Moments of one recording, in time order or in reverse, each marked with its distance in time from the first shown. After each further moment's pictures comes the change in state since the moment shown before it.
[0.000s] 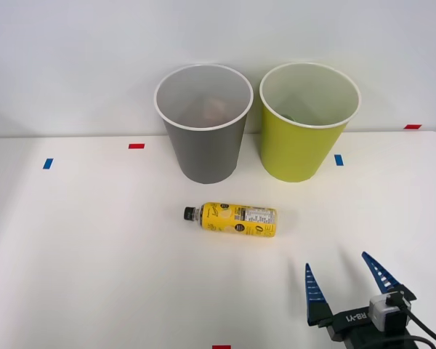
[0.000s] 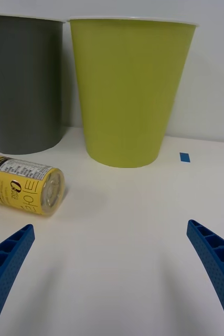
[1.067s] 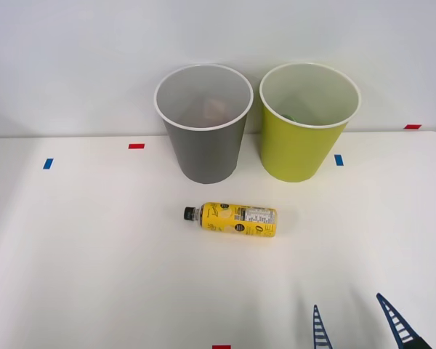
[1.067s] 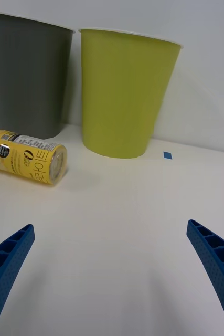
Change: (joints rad) arm 0.134 0.032 0.024 0.168 0.000 -0.350 0.156
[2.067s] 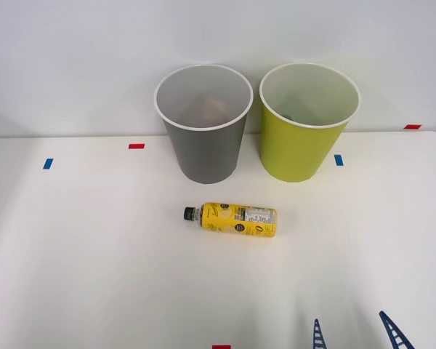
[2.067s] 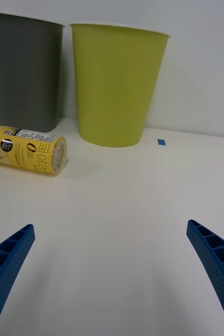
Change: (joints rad) arm 0.070 0.029 0.025 0.000 -0.020 -0.030 0.014
